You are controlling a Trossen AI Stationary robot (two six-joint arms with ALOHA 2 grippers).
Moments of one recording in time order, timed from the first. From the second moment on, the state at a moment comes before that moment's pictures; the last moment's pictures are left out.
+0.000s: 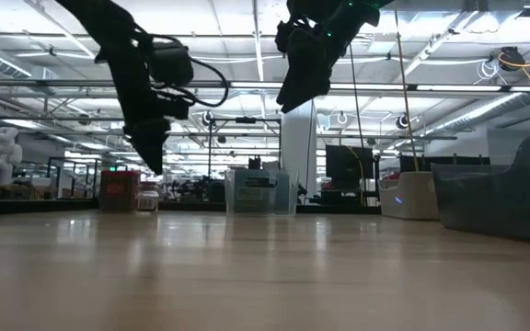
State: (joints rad) left arm 0.53 1.38 0.86 -0.64 -0.18 0.06; right arm -0.30 1.71 1.51 -0.66 -0.05 -0.07
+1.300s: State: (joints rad) left arm 0.51 1.44 0.96 -0.75 -0.10 0.25; right arm -0.30 1.71 1.51 -0.72 -0.05 -0.07
